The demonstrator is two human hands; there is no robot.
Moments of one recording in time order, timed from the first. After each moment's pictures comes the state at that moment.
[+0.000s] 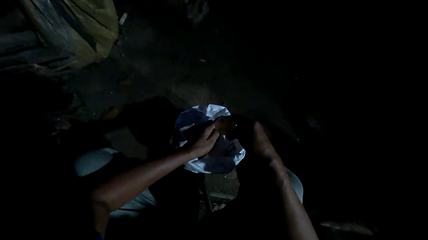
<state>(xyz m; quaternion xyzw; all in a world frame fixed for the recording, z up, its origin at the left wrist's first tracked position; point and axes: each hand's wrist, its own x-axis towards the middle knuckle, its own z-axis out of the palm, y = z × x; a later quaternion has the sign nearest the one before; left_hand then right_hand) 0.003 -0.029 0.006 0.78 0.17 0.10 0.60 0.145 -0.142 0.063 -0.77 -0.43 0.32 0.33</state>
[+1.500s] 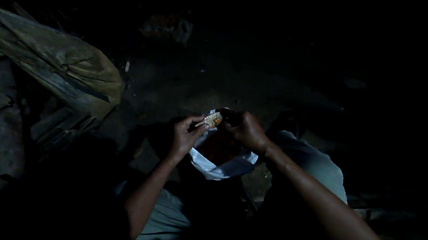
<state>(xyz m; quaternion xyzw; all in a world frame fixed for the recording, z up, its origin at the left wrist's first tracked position) -0.024 0.010 0.040 0.76 0.17 0.25 0.57 0.119 -0.131 0.066 -0.72 -0.41 0.28 0.49</state>
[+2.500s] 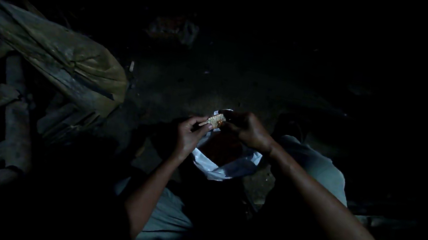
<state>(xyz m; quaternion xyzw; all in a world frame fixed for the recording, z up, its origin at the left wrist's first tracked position) -0.020 0.008 0.036 0.74 0.18 0.28 0.58 0.126 -0.129 0.056 -0.69 -0.41 0.31 0.50</state>
